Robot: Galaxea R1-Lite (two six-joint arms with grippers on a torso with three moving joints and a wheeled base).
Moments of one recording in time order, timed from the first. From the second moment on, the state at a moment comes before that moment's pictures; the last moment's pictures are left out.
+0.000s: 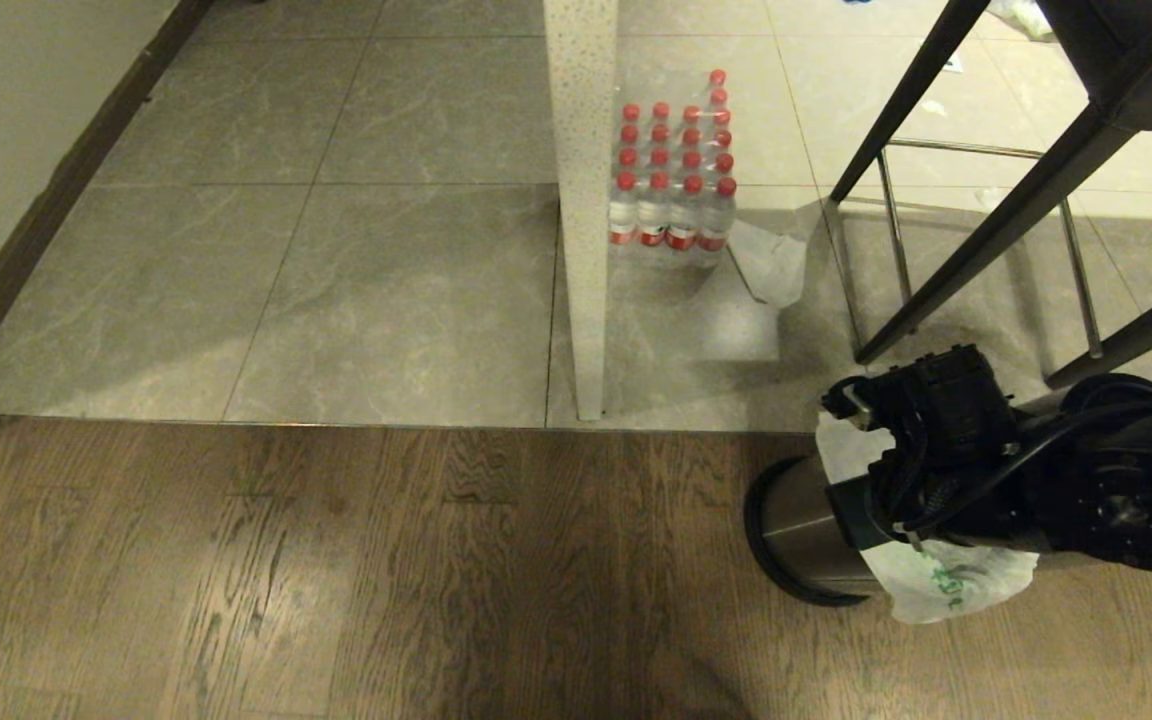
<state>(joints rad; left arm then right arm) 0.00 0.00 0.00 0.00 0.00 0.01 0.40 1.75 -0.82 -0.12 -0.26 0.00</state>
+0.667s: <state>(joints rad) 0.00 0.00 0.00 0.00 0.00 0.02 0.40 1.51 -0.87 0.07 -0.26 0.00</state>
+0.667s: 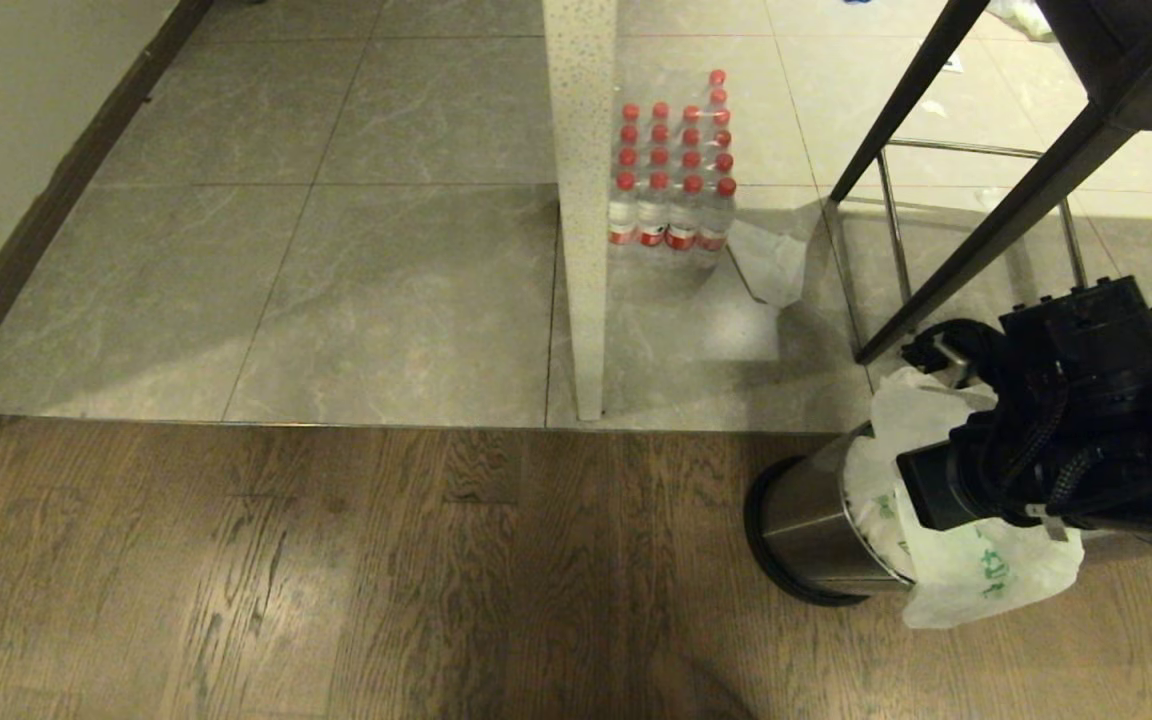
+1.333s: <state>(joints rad) 0.00 0.00 0.00 0.00 0.00 0.02 0.40 1.30 -1.01 0.31 -0.28 0.00</state>
